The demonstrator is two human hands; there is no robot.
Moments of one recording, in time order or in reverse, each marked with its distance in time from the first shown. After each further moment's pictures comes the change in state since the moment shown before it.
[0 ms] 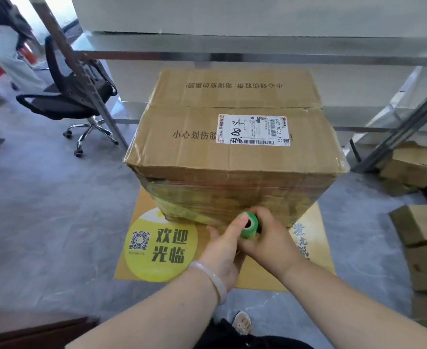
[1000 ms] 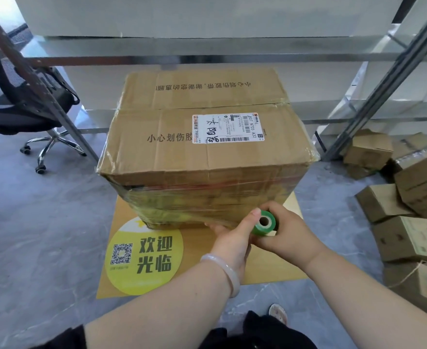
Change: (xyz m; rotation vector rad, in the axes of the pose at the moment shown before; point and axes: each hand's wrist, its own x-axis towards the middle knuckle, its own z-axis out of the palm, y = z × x) left_hand 0.002 -0.013 0.029 0.195 -0.080 -0.046; right_hand -0.016 0.016 -0.046 0.024 0.053 0.041
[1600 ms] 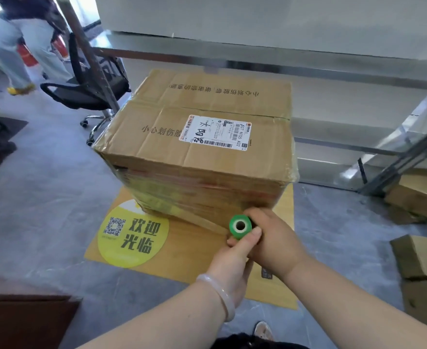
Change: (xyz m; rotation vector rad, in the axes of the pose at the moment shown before) left_hand -0.015 -0.044 0.073 -0.193 0.122 0.042; right_hand 0.029 0.028 -0.046 -0.334 -0.167 -0.317
